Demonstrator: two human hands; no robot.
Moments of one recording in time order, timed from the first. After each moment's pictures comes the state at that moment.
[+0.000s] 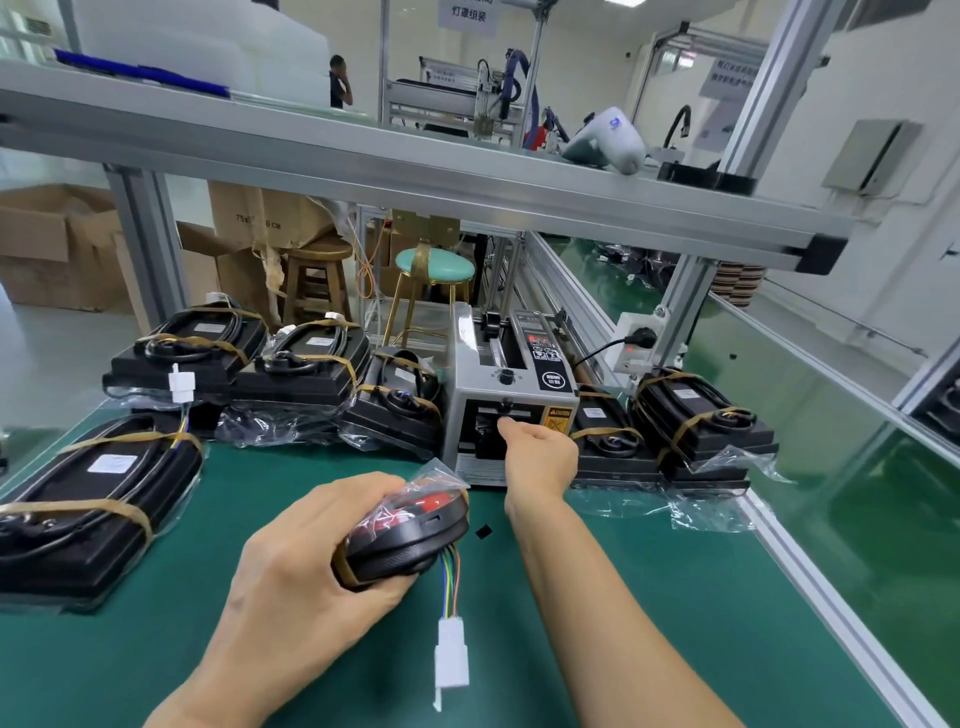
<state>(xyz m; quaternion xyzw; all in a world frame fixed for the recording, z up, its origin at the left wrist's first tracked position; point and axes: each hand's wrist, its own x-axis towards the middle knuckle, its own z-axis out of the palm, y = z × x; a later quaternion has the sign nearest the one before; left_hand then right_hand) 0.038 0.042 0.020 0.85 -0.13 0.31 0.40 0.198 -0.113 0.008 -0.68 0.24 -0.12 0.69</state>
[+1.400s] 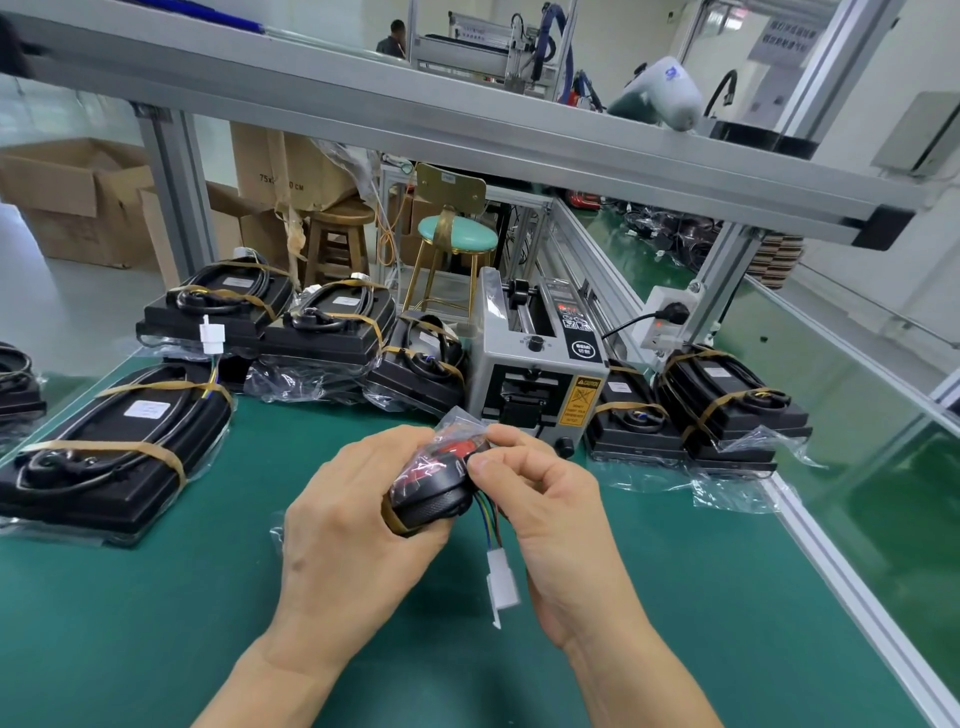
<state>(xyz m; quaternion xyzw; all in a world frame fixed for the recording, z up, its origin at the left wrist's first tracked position) 0.036 0.019 0.016 0.84 -0.05 0.39 0.38 0.063 -0.117 0.049 -0.67 -0.06 0.04 0.74</state>
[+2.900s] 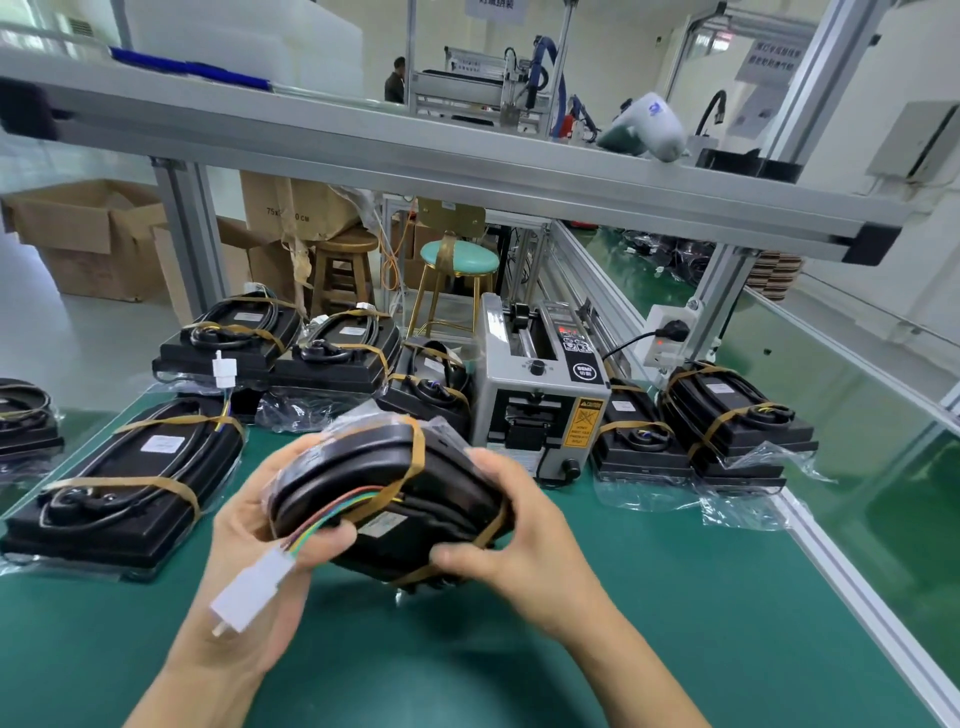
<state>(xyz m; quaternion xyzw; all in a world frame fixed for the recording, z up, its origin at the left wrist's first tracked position) 0.042 0.080 -0.004 0.52 -0.09 0.20 0.83 0.092 -0.125 0.010 -0.82 -0.26 0.03 0.51</state>
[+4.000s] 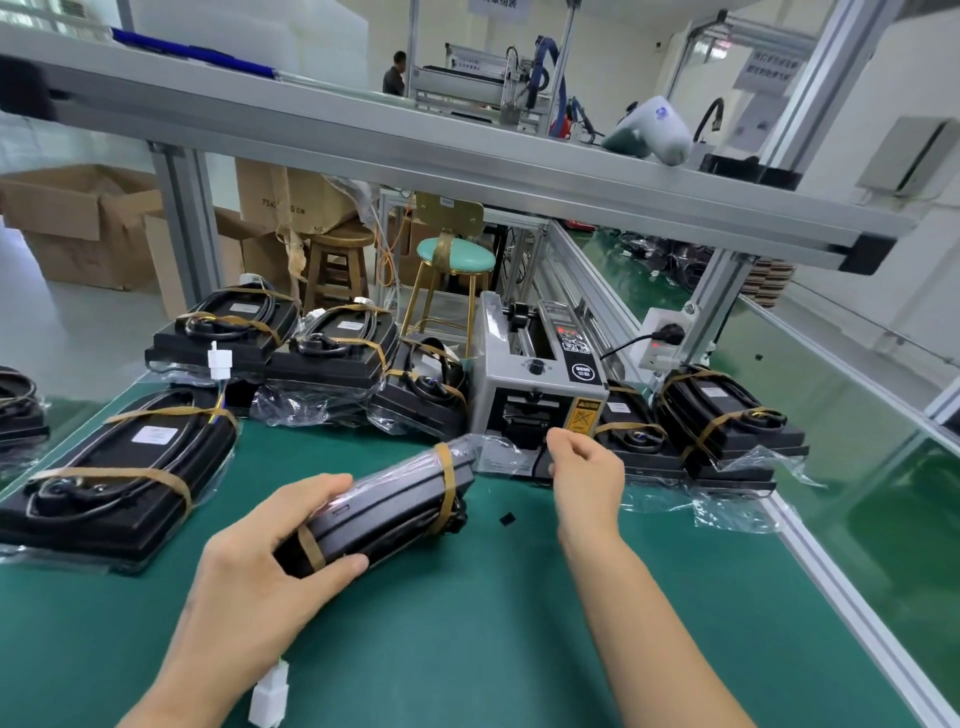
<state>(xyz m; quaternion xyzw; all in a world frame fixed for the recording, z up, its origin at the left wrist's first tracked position) 0.023 0.086 -0.013 0.84 0.01 0.27 0.47 0.157 -0.135 0.008 -0.74 0.16 -0.11 0.65</state>
